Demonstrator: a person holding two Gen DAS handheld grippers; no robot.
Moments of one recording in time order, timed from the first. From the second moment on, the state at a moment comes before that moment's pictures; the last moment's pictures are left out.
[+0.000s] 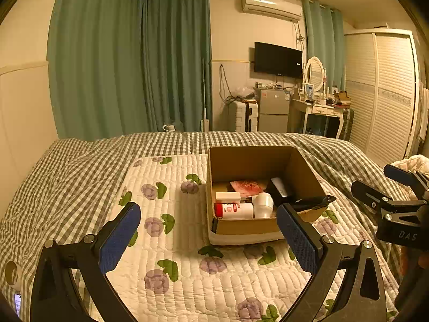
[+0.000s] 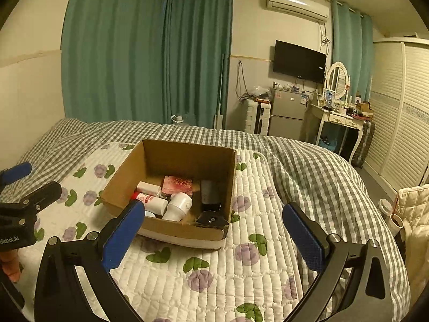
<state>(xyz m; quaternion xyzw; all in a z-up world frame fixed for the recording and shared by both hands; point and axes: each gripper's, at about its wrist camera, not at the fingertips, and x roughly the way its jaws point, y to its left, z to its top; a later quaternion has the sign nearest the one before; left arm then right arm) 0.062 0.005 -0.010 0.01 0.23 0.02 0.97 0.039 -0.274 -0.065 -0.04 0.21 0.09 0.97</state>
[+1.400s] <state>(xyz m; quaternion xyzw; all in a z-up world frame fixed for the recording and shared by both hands) 0.066 0.007 -0.020 0.02 0.24 0.02 0.97 0.041 -0.270 -0.077 -0.05 0.23 0.10 0.97</state>
